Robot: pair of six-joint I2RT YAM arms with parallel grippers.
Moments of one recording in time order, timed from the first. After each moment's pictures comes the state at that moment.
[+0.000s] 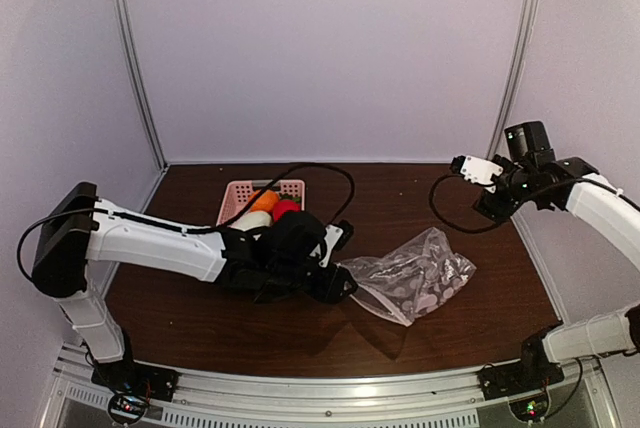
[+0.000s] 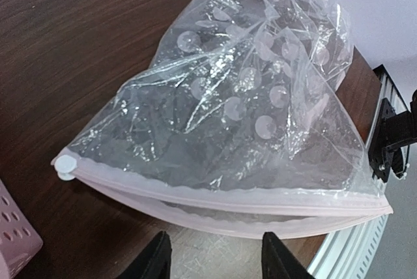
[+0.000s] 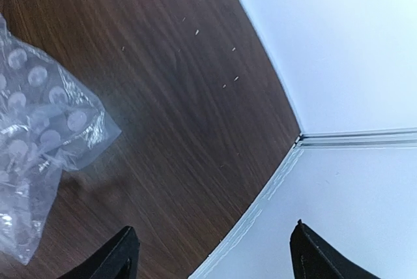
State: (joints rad) left arm -1.14 1.75 1.10 -0.05 0.04 -0.48; right arm 0.27 1.20 1.07 -0.64 0.13 -0.89
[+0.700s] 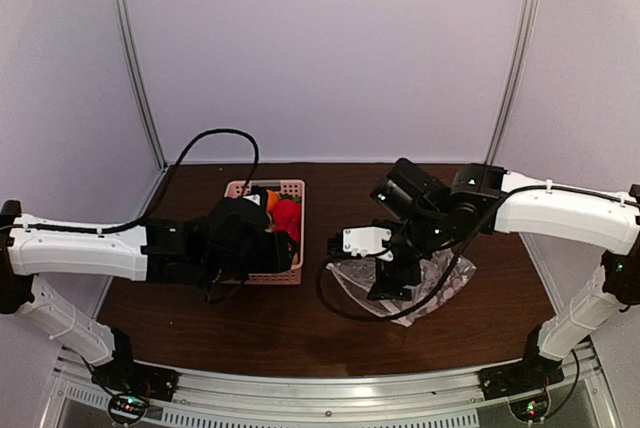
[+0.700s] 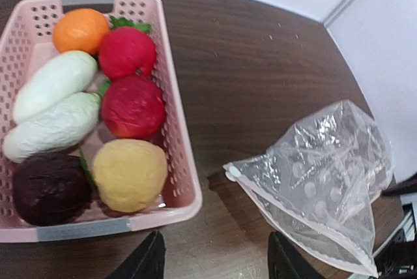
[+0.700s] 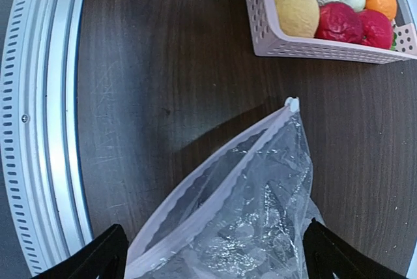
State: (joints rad) left arm -1.14 1.39 0.94 -0.25 -0.44 -0.85; right arm 1.03 1.49 1.34 -0.90 -0.05 -0.49
